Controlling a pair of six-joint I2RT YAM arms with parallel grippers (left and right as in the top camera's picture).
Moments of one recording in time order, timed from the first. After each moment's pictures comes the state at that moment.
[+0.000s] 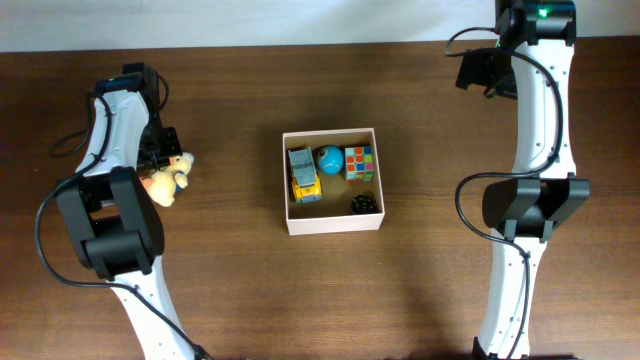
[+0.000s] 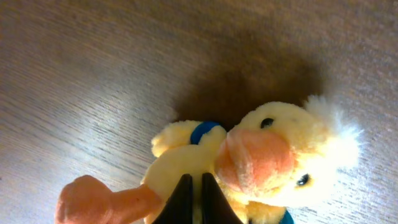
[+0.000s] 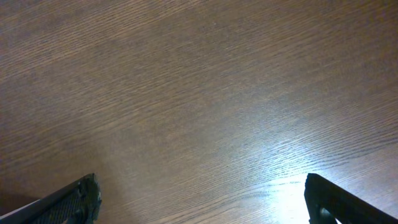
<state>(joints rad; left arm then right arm) 0.15 2.28 1.92 -1.24 -0.20 -0.18 -0.06 2.49 2.81 -1.64 0.16 0.28</state>
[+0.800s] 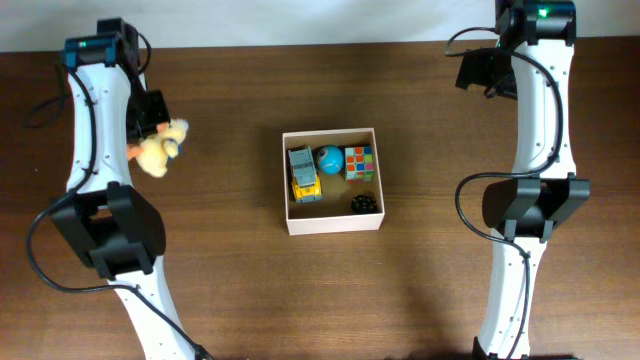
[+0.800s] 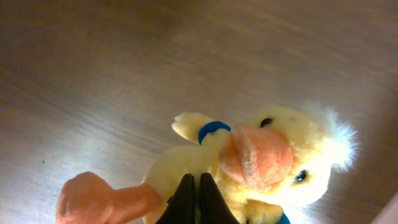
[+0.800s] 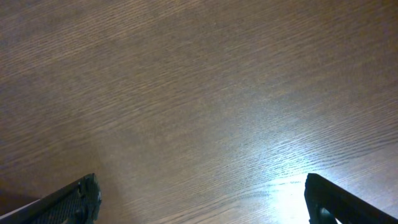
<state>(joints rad) 0.13 2.28 2.34 -1.52 -0.11 -0.18 -0.06 2.49 2.81 -1.64 0.16 0.28</state>
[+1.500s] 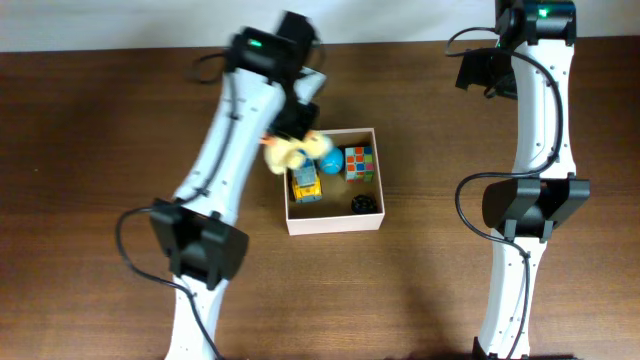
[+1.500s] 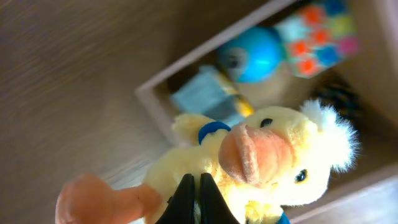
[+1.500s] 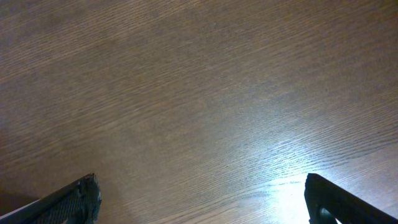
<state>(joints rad) -0.45 2.28 2.48 -1.62 -0.01 0.08 -0.06 2.49 2.81 -1.64 0.16 0.28</state>
